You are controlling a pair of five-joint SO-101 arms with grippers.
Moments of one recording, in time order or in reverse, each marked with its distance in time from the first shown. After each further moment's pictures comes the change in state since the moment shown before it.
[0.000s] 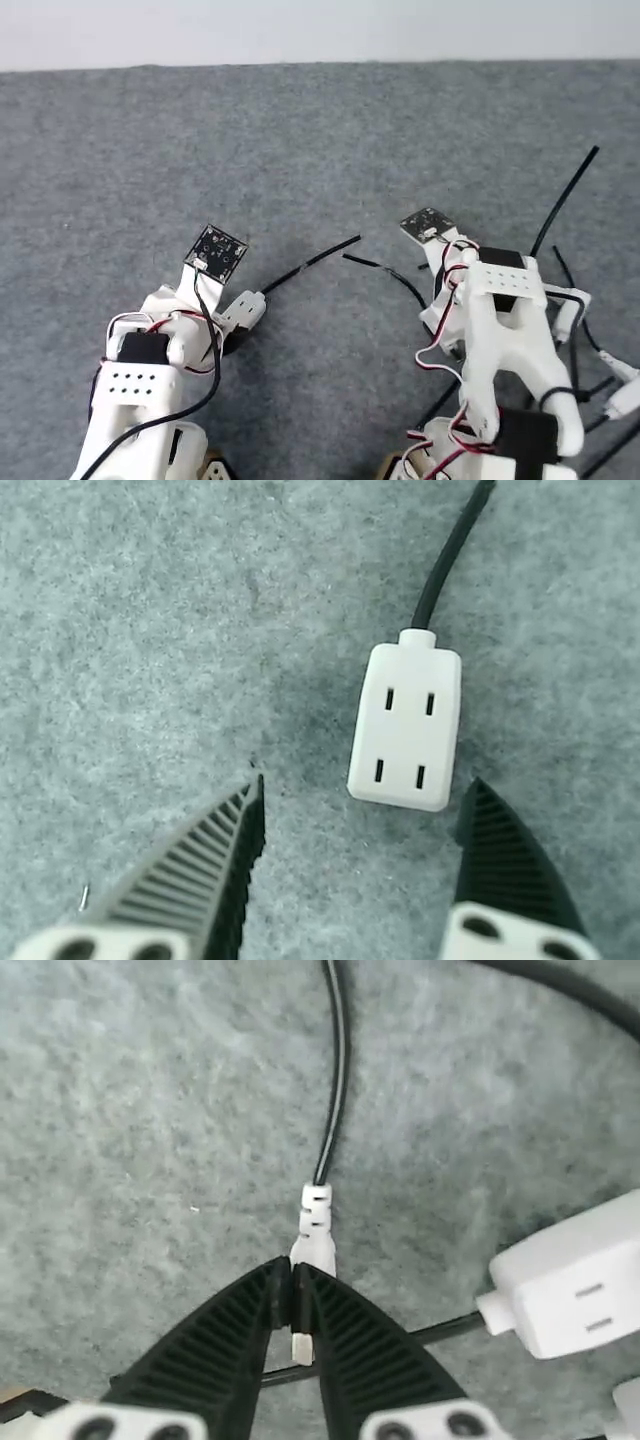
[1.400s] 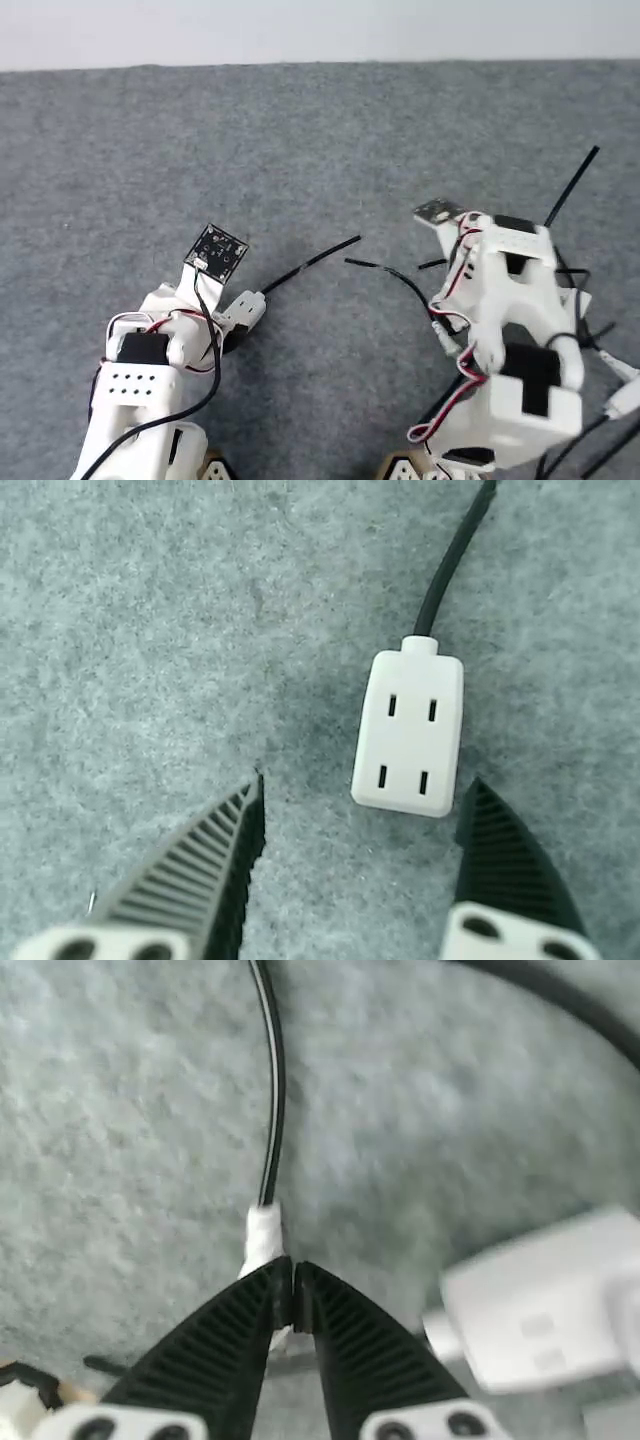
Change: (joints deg) left arm 0.0 -0.2 0.0 -0.8 -0.4; right arm 3.0 19.3 -16.8 5.8 3.3
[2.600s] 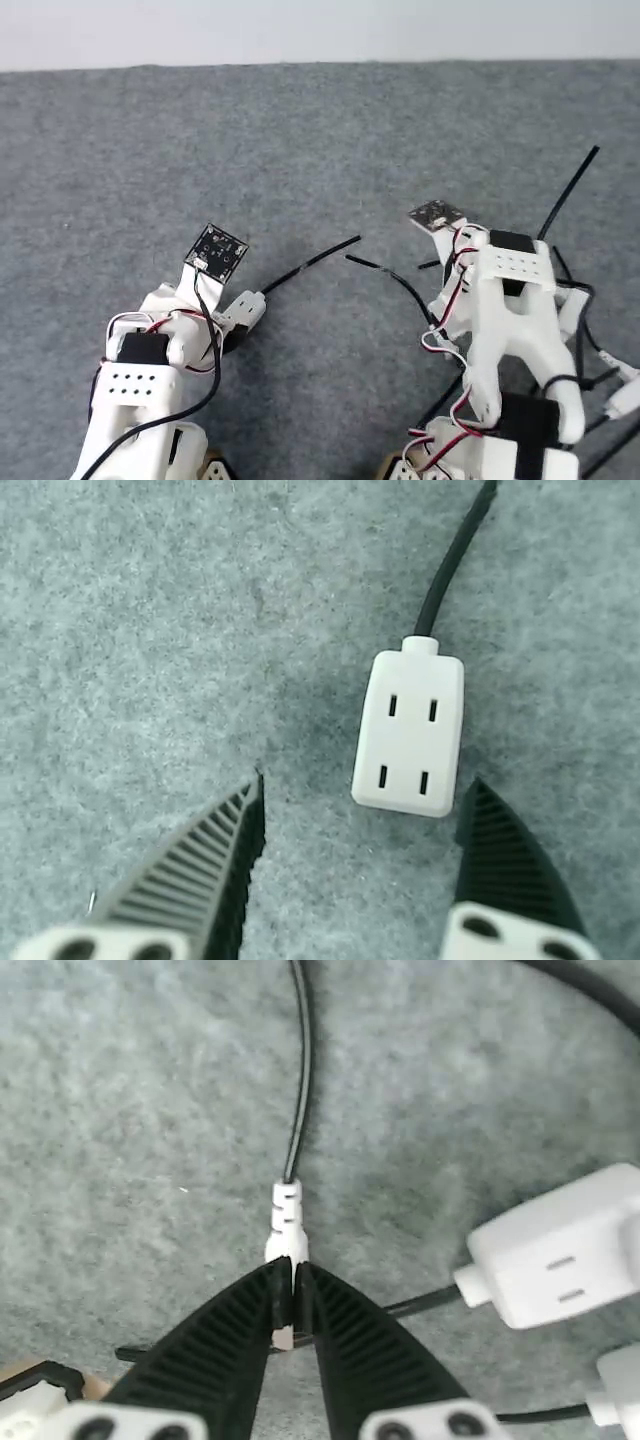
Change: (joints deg) left arm 0.0 0.0 0.0 0.0 0.0; right arm -0.8 -16.5 9.3 0.8 -3.3
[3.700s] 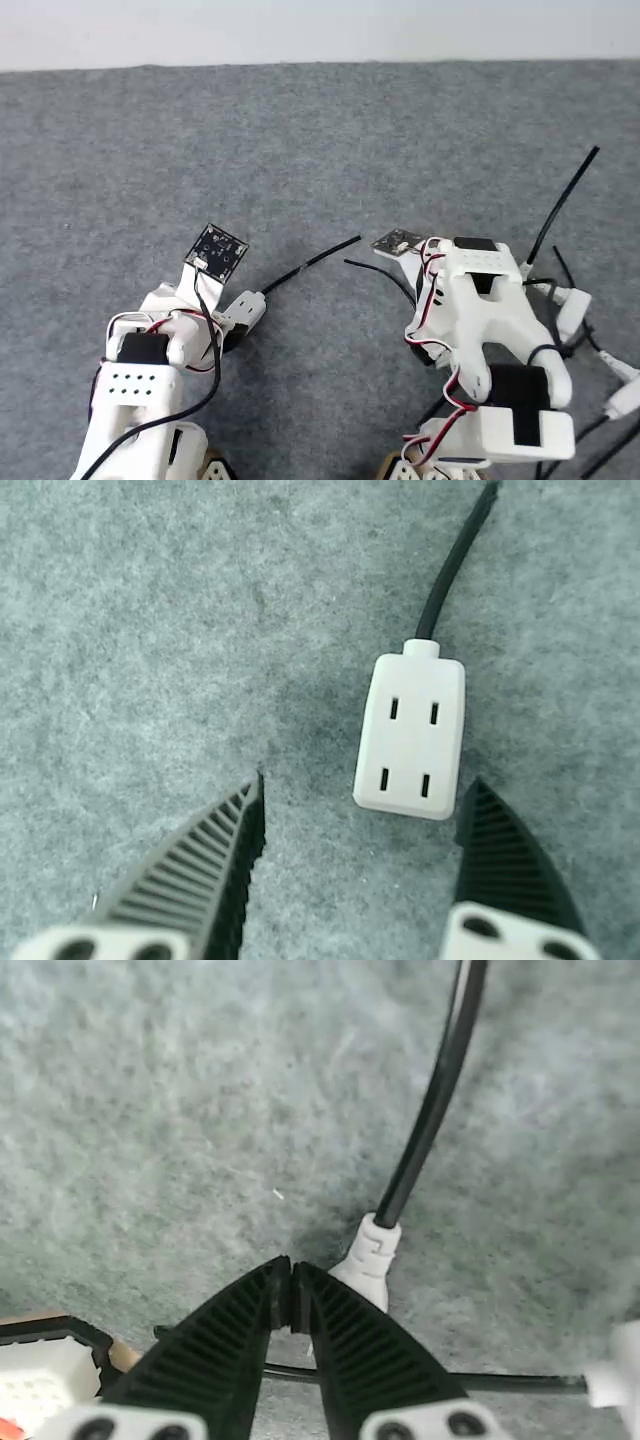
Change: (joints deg) left arm 0.0 0.0 0.0 -0.3 -0.2; right arm -7.2 8.5 2.7 -0.3 3.5
